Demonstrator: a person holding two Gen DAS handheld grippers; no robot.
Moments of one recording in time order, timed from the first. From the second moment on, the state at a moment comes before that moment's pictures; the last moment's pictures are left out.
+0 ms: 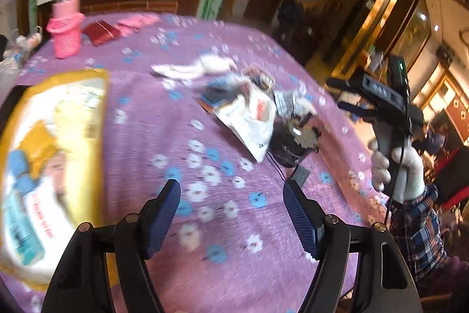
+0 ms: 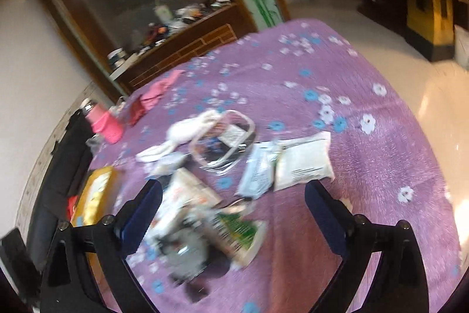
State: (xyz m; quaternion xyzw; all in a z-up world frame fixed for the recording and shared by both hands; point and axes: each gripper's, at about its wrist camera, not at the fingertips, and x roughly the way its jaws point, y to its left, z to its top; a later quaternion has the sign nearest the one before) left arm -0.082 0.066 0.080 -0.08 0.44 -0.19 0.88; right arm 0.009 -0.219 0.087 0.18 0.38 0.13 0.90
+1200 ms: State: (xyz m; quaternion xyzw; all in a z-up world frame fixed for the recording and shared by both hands) left arm 0.114 -0.013 0.049 0.02 0.45 -0.24 0.86; right arm 0.037 -0.256 0.027 0.24 0.38 0.14 0.88
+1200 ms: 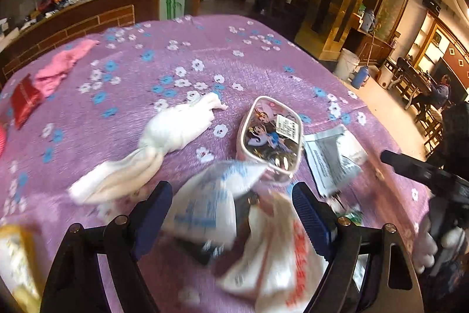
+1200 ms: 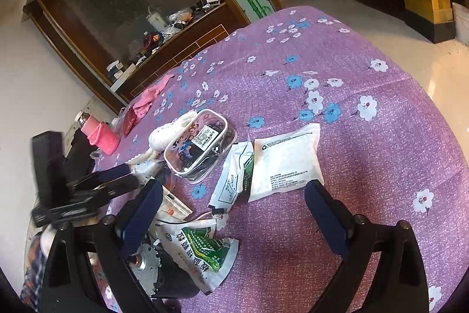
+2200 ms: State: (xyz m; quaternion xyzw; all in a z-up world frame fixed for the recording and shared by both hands) left arm -0.059 0.112 0.126 -0.12 0.33 -0.19 0.92; right arm 0.050 -0.274 0.003 0.26 0.40 0.10 0.87
